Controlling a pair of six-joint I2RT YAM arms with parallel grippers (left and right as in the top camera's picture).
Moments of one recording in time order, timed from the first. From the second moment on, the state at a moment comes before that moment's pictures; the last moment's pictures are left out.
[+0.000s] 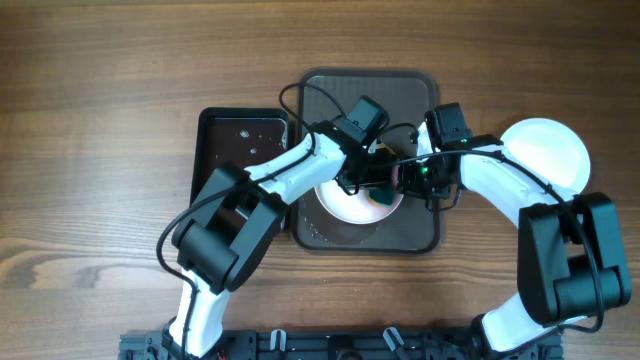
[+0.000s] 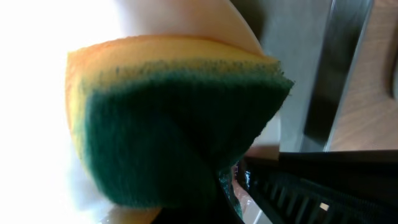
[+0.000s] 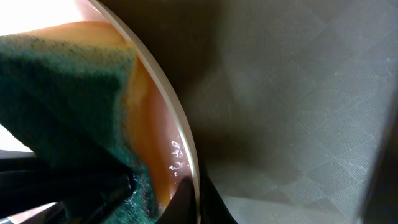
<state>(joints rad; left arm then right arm) -0.70 2.11 1.41 -0.51 0.43 -0.68 0.21 1.76 0.94 -0.57 -0.32 0.34</state>
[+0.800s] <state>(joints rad) -0.62 2.05 1.43 -0.90 0.07 -0.64 0.22 1.76 0.94 -0.57 -0.34 0.33</state>
